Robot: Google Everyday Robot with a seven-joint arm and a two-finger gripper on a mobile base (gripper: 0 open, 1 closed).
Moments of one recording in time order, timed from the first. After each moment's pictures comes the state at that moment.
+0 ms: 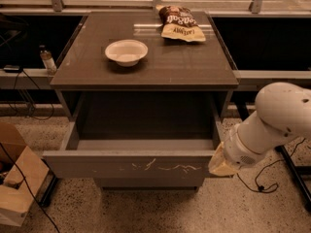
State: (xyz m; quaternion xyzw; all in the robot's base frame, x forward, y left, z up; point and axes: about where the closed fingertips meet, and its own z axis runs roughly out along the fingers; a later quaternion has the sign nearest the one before) arm 0.427 -0.180 0.708 -0.62 0.76 0.11 0.13
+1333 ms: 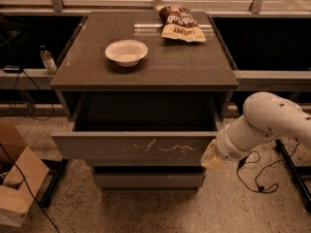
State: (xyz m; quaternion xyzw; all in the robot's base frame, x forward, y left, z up) arm 0.484 -0.174 0.647 -0.61 0.76 0.13 0.16
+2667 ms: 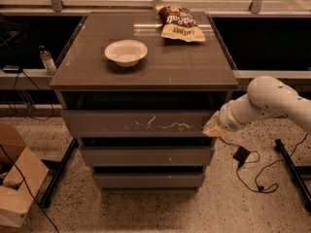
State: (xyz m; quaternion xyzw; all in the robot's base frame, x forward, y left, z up) arm 0.614 -0.209 0.642 -0.57 0.77 0.10 0.25
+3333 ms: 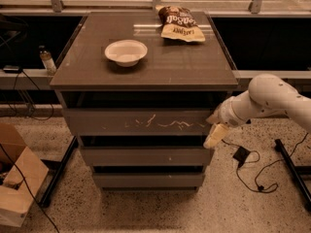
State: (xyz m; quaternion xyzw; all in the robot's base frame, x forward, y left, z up) arm 0.641 -0.217 0.646 -0.56 0.77 0.09 0.28
